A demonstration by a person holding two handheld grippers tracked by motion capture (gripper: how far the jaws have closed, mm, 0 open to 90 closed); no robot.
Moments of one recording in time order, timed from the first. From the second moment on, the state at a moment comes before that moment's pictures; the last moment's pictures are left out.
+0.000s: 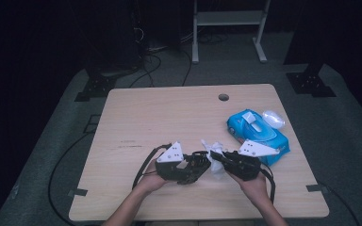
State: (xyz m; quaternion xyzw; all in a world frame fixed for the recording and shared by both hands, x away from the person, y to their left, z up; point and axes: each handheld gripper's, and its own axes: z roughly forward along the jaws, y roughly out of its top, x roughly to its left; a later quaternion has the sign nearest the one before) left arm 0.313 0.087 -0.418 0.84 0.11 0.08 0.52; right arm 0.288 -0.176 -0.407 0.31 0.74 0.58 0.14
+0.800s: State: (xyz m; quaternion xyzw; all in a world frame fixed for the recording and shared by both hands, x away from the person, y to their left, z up) left arm 0.316 0.089 -0.419 0.84 0.11 0.08 0.52; right arm 0.286 -0.177 -0.406 0.31 0.75 0.57 0.15
